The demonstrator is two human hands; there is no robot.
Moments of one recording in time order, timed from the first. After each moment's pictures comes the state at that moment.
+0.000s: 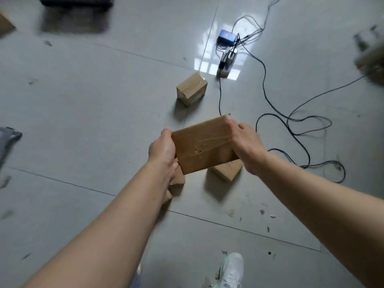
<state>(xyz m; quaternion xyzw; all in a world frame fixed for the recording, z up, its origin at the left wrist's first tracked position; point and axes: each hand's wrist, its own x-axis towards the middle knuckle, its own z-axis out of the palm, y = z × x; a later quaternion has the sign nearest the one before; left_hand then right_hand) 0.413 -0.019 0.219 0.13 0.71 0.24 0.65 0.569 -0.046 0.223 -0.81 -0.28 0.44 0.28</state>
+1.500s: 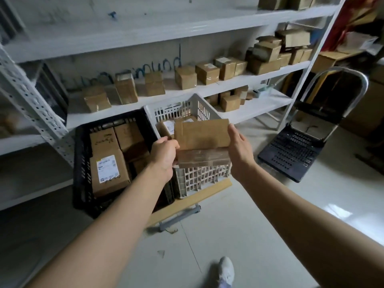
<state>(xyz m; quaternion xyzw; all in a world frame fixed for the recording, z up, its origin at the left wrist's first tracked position) -0.206 0.107 0.710 0.09 0.68 0.64 0.35 -0.072 0.200 0.702 -0.48 -0.49 0.63 0.37</state>
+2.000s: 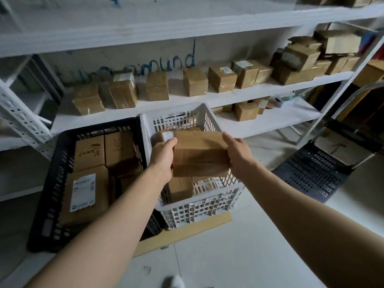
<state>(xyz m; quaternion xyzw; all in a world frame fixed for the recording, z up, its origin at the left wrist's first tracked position) -0.282 0.274 0.687 -0.03 0.67 0.66 0.35 -0.165 0.407 0.669 -0.49 -0.50 0.68 0.22</state>
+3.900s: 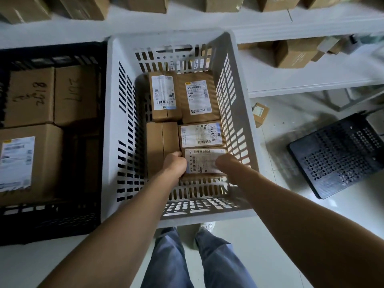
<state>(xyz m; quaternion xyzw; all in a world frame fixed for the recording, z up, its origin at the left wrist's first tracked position) -0.314 0.391 0.455 -0.09 0.82 0.36 0.44 -0.239 0.511 0.466 -0.56 -0.63 0.46 -0.27</state>
